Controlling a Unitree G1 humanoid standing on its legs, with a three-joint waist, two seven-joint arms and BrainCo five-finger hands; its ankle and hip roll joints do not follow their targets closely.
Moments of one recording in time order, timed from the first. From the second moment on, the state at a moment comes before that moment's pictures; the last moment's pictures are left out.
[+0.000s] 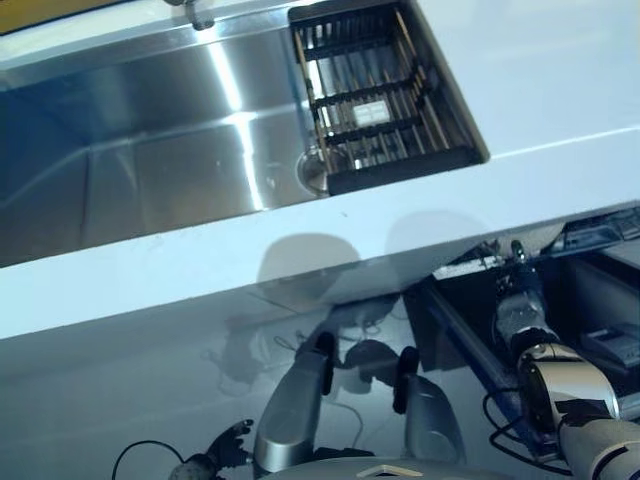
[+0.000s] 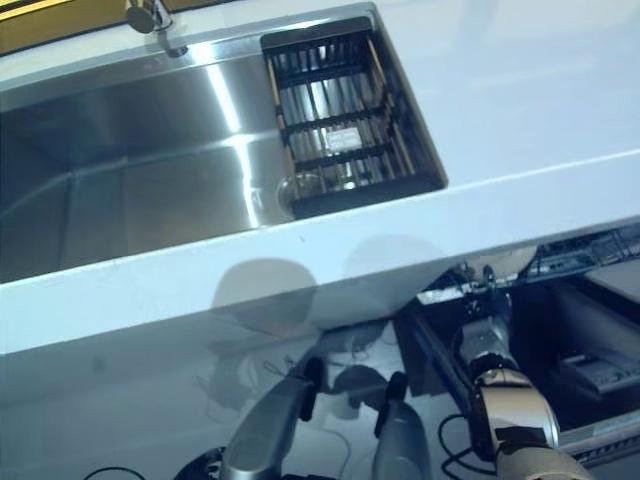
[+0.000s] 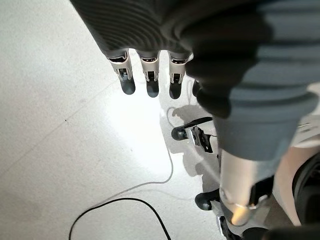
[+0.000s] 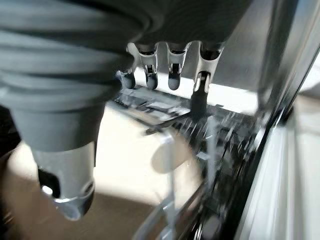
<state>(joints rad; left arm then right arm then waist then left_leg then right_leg) 0.07 0.37 -0.49 1.14 -0.09 -0.26 -0.10 -0.66 -0.41 -0.11 1.23 1.15 -0.21 -0.16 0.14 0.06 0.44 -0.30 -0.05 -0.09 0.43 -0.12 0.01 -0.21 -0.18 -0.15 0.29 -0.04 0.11</state>
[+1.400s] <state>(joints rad) 0.13 0.37 -0.39 1.16 -0.10 -0.30 -0.04 -0.36 -0.36 -0.32 0.92 1.59 -0.44 -0.03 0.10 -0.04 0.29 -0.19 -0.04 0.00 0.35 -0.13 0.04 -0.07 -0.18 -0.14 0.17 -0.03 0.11</state>
